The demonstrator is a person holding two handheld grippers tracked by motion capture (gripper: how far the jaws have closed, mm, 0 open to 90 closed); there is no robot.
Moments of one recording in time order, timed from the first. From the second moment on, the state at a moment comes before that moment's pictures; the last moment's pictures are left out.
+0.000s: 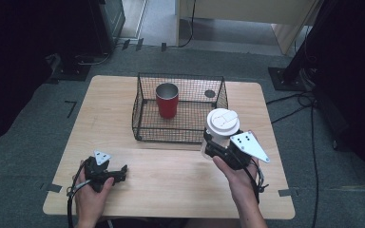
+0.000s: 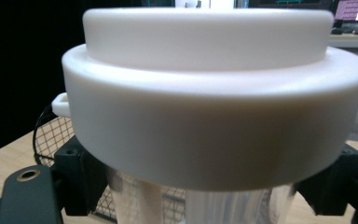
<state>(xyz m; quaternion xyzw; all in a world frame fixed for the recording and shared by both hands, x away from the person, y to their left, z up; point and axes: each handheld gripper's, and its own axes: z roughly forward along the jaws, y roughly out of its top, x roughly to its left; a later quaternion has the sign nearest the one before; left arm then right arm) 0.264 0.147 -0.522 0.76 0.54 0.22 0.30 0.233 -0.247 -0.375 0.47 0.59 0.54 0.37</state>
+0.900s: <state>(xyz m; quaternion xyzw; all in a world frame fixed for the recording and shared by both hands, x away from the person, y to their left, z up) 0.264 0.147 -0.522 0.76 0.54 0.22 0.30 0.287 -0.229 -0.365 0.45 0.55 0.58 0.41</state>
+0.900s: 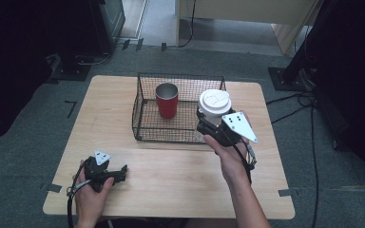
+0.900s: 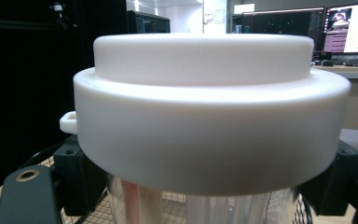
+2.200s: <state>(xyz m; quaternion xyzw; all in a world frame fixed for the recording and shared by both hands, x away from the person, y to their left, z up) 0.264 0.147 -0.522 0.76 0.54 0.22 0.30 0.399 -0.207 -0.377 0.48 0.54 0.56 0.41</state>
